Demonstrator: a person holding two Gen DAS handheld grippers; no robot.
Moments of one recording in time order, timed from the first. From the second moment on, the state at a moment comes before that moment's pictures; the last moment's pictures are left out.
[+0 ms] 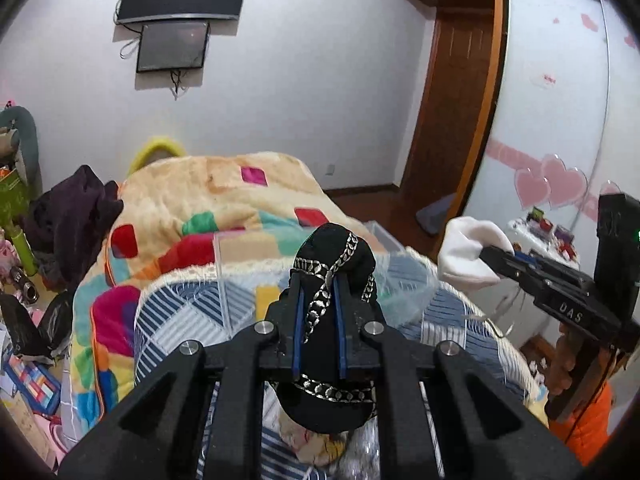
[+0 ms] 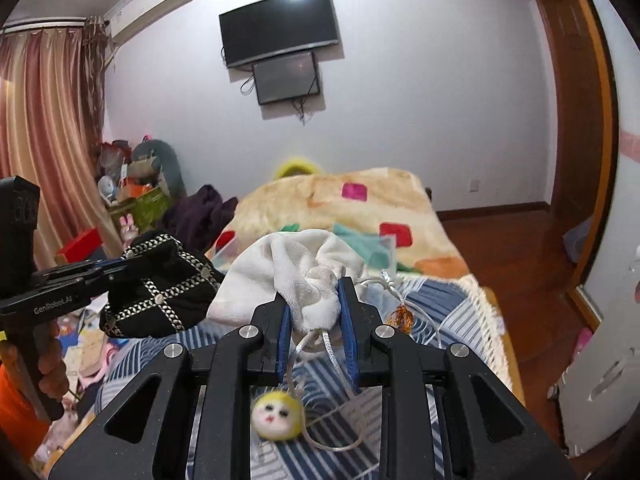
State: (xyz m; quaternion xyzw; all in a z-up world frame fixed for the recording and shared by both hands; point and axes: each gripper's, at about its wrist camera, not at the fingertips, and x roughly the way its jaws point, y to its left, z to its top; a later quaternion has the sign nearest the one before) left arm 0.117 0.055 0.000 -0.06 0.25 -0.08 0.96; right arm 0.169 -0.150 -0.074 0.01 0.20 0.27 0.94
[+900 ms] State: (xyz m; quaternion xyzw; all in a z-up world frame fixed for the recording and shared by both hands) left arm 0.219 0.038 -0.045 0.00 0.28 -0.01 0.96; right arm 0.241 -0.099 -0.100 -0.04 0.26 0.23 0.93
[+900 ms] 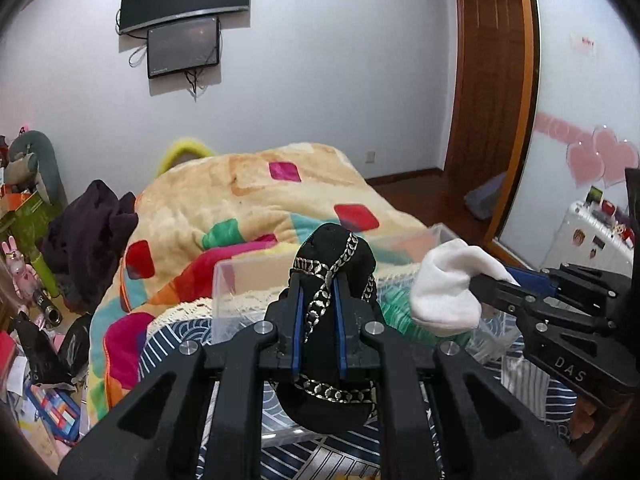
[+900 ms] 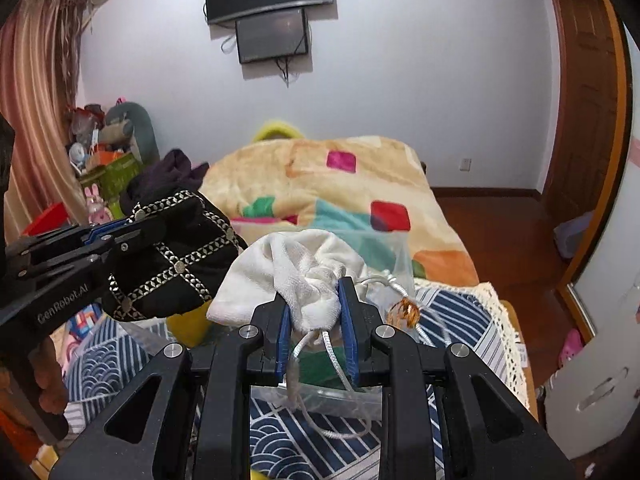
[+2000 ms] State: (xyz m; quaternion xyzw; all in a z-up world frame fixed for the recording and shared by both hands) left arm 0.208 0.056 -0.042 -0.05 0.30 -0.02 0.95; right arm 0.229 -0.094 -0.099 -0.10 0.26 0.23 0.93
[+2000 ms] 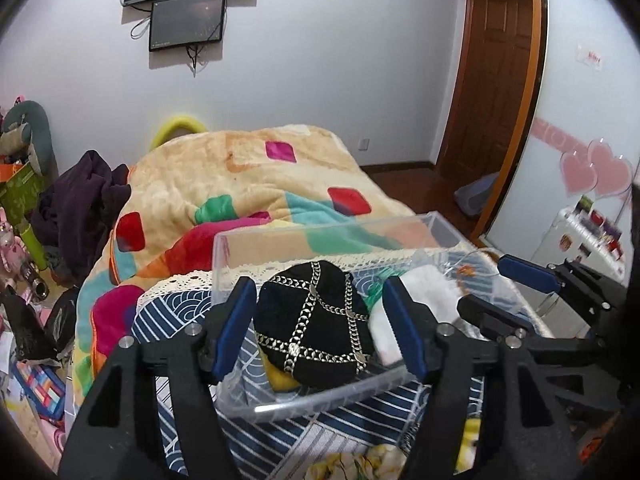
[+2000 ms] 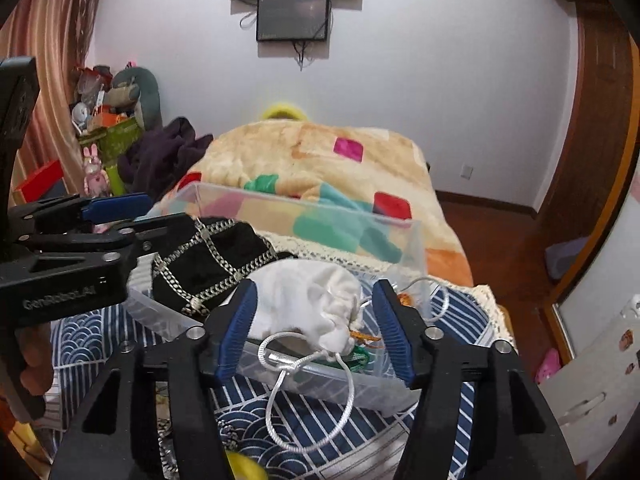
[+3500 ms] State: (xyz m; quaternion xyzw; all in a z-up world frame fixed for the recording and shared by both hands) left arm 0.119 0.051 -0.141 -0.06 0.41 -0.07 0.91; right arm 0.167 -0.112 -0.176 -0.05 0.34 0.29 0.89
